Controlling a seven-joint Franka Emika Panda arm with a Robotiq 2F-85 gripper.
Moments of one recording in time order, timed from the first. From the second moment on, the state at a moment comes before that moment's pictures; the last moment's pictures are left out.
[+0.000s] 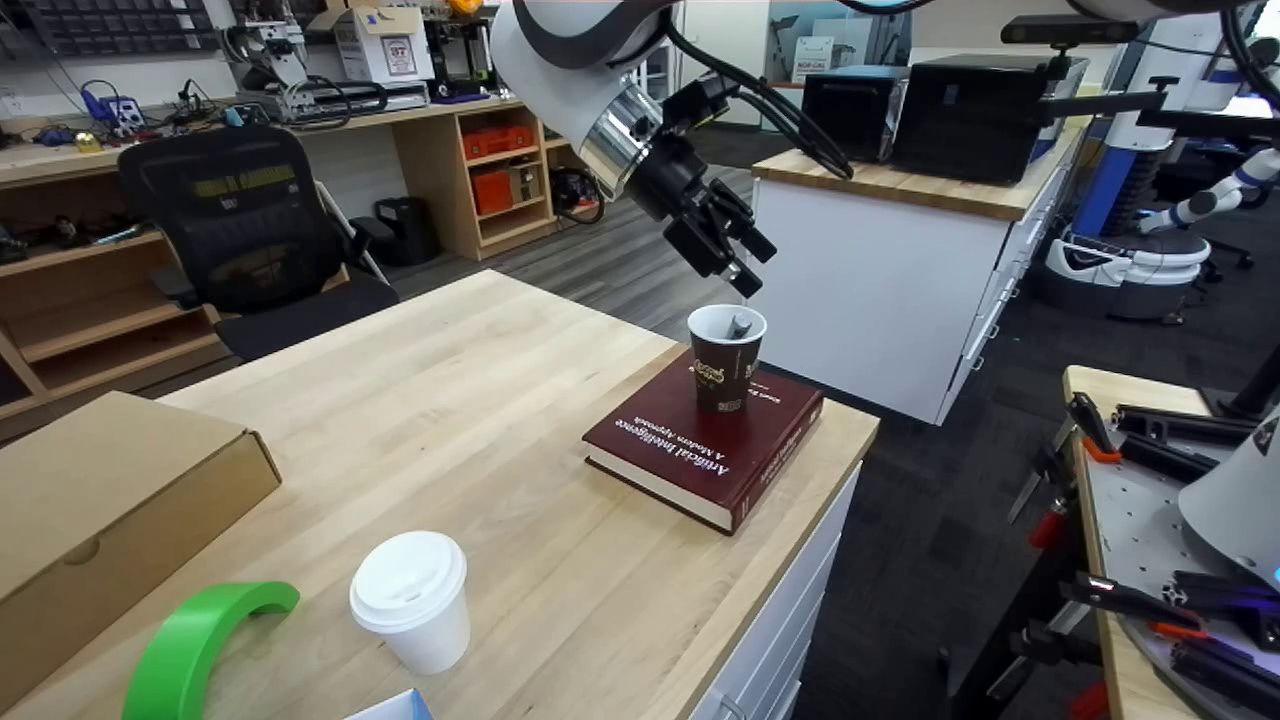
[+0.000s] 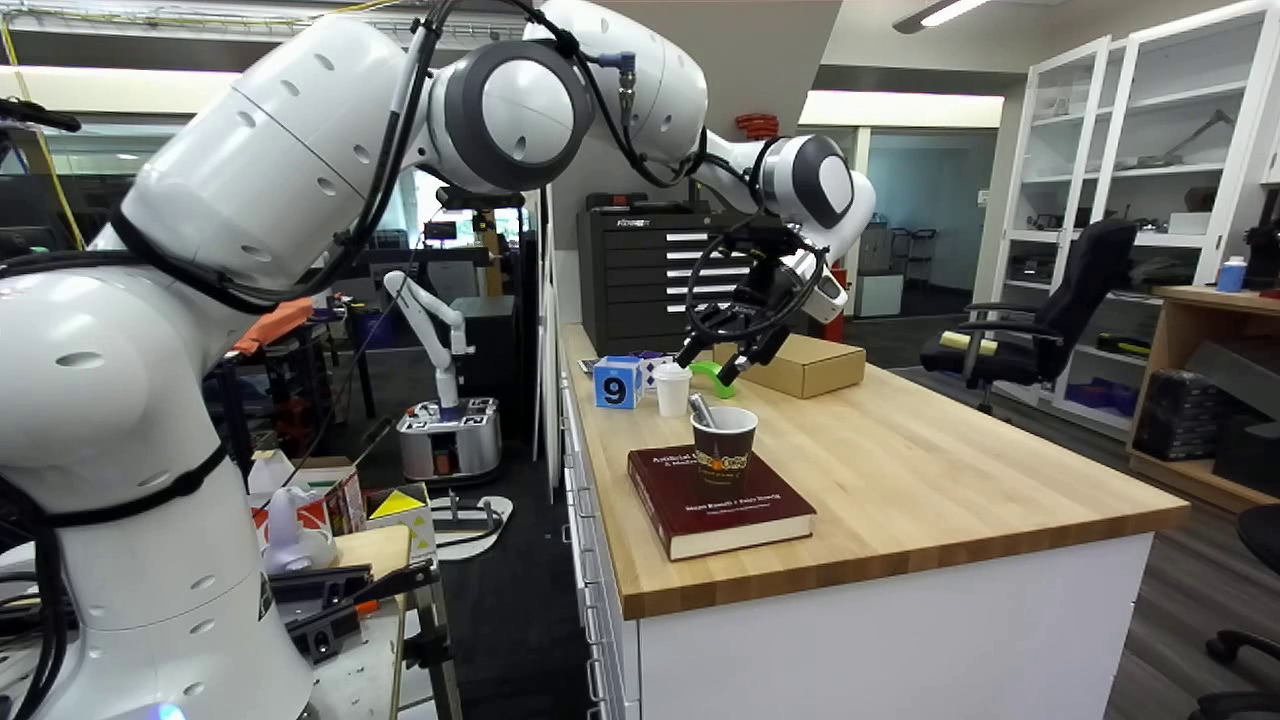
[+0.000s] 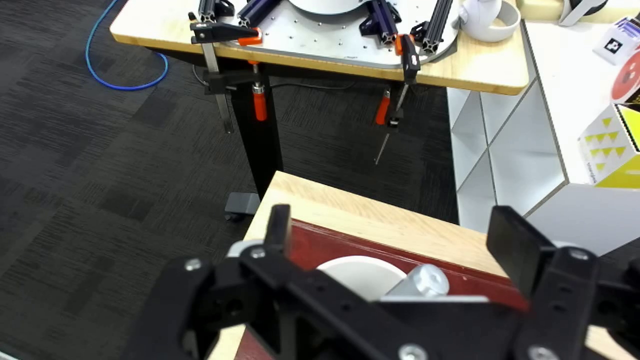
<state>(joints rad) 0.13 0.80 0.06 -1.05 -0.01 0.99 0.04</state>
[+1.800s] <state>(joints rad) 0.17 0.89 0.04 -0.97 0.07 0.99 0.21</state>
